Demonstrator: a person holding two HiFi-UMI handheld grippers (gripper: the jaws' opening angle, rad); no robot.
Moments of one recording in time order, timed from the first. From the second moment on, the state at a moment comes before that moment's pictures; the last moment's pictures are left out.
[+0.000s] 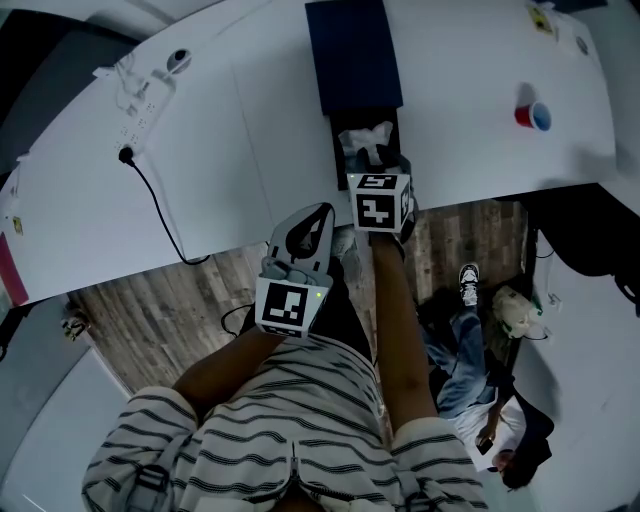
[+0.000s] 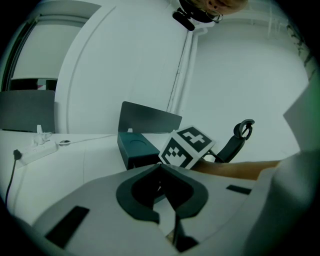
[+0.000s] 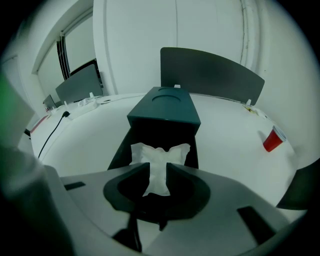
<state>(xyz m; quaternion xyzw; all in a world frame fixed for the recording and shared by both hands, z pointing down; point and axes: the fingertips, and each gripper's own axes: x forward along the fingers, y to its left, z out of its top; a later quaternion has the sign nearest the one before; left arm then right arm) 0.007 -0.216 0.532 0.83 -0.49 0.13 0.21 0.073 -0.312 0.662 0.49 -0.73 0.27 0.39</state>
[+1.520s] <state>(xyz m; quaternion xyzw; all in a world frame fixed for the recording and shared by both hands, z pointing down) -0.015 -0.211 0.494 0.84 -0.51 0.10 0.17 0.084 -0.309 0.607 0.54 -0.73 0.29 0.30</state>
